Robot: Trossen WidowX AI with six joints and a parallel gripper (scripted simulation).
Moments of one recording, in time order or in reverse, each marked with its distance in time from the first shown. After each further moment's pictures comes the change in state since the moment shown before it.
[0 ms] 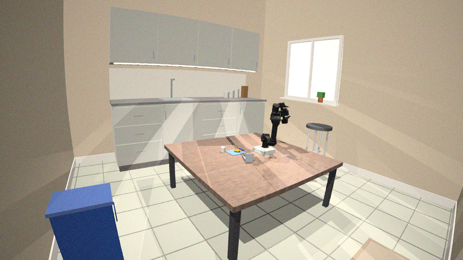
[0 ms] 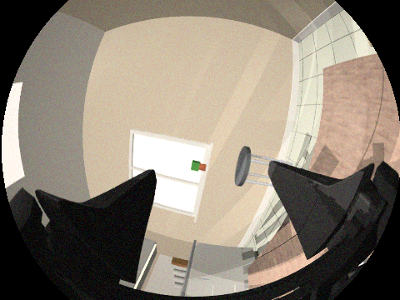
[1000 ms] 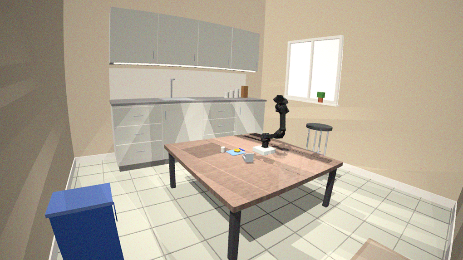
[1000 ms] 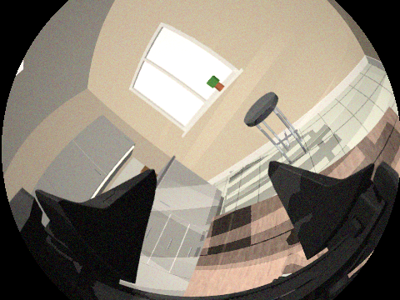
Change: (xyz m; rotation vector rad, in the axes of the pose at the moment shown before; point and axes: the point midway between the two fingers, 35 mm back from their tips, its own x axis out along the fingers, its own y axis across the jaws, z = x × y) arm 0.082 0.067 -0.132 -0.425 0.562 0.170
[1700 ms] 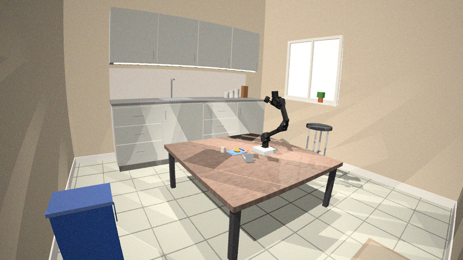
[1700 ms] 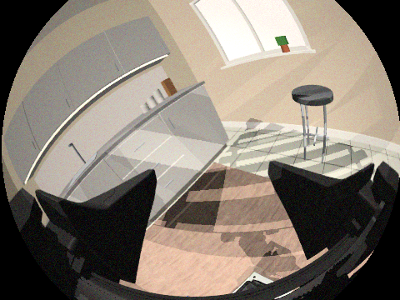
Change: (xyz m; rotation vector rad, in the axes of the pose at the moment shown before) arm 0.069 0.077 -0.094 -0.440 0.449 0.245
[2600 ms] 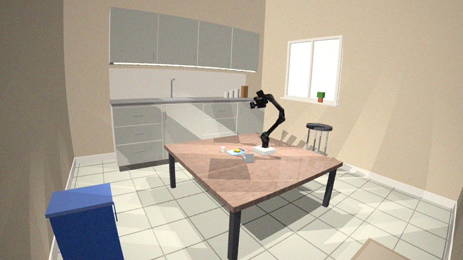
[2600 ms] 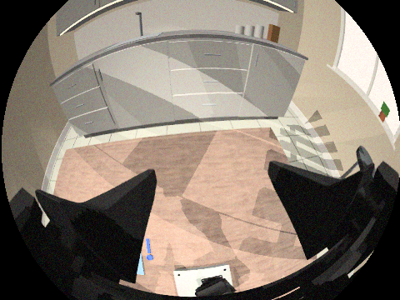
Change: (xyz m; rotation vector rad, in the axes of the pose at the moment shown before) arm 0.064 0.130 -0.102 -0.630 0.462 0.413
